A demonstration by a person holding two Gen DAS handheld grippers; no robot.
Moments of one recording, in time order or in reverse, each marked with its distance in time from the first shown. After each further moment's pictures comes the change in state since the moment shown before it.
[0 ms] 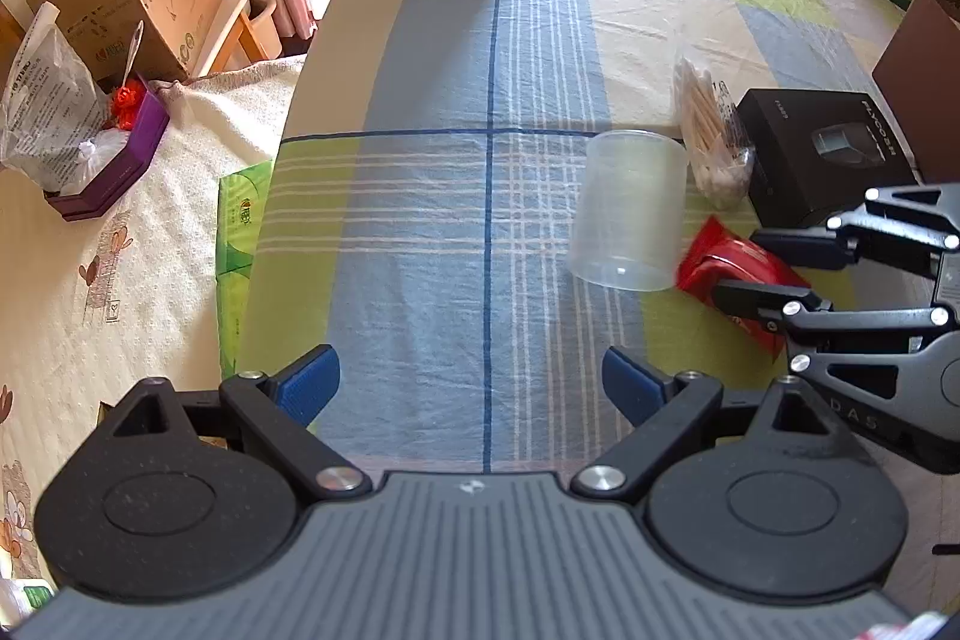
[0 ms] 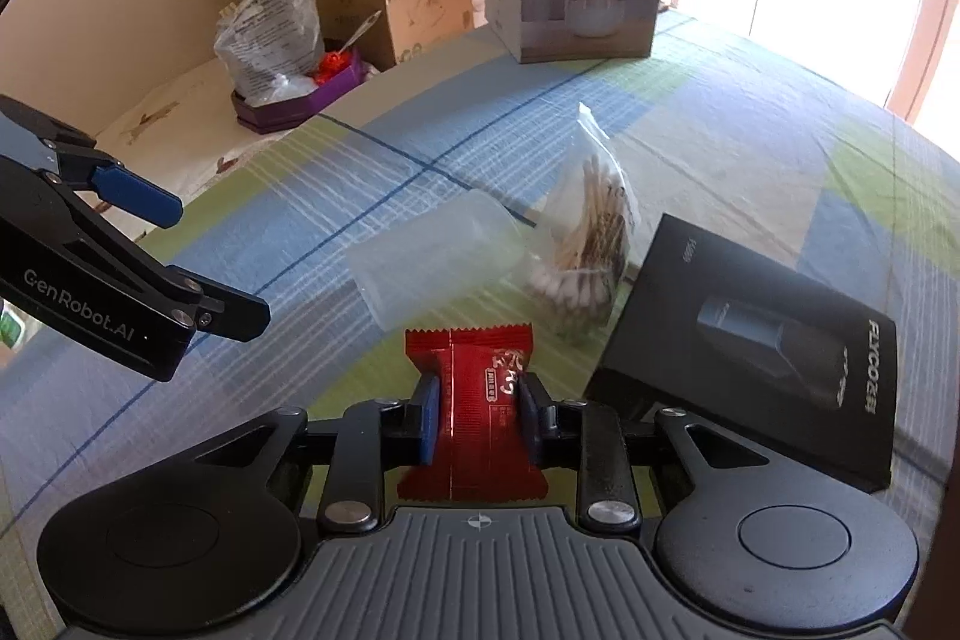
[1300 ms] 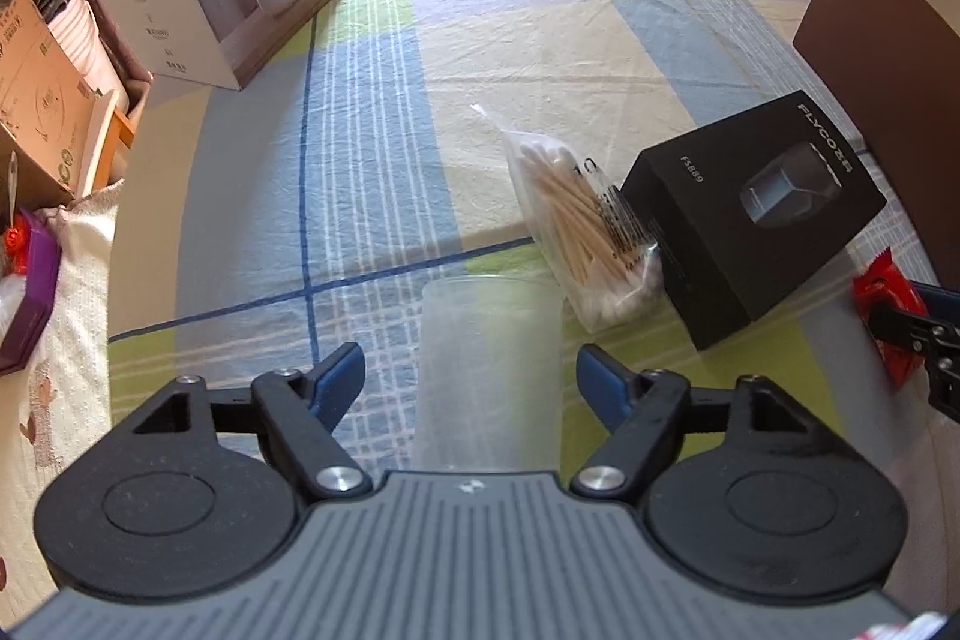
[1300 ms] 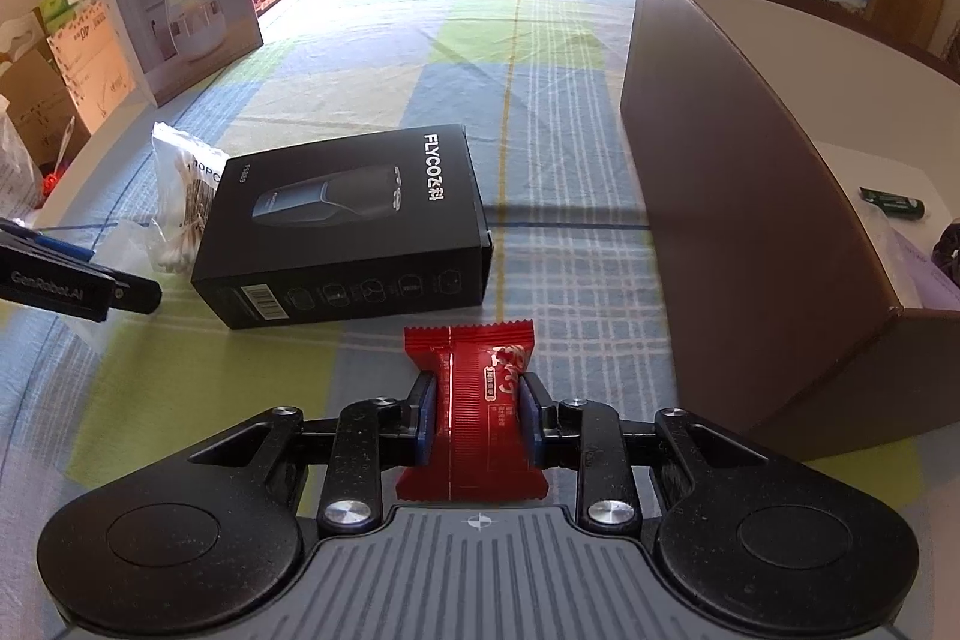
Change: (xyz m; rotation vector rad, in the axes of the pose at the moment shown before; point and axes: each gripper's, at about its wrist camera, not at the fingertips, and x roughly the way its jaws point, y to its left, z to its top) left arm 0.056 -0.060 0.065 0.239 -0.028 -0.132; right arm -0.065 -0.071 -0.052 0.505 0.000 -0.413
